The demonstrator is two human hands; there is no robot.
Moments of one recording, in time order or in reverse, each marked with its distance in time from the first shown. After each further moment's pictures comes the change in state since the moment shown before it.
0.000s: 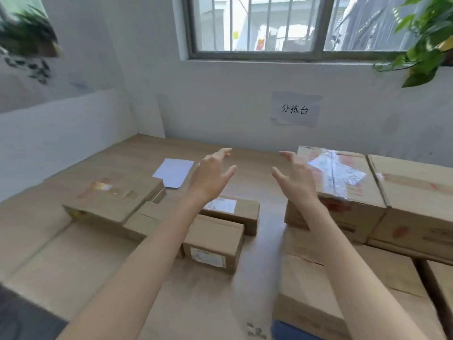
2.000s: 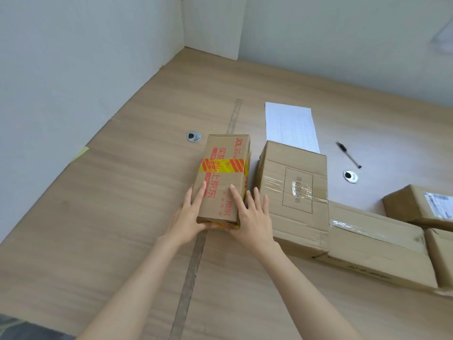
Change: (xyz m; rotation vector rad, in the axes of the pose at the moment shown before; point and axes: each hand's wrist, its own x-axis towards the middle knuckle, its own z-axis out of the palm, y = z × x) left_hand 0.032 -0.839 -0.139 -0.076 -0.599 -0.305; right_hand -0.025 -0.305 0.781 -0.585 -0.554 -0.011
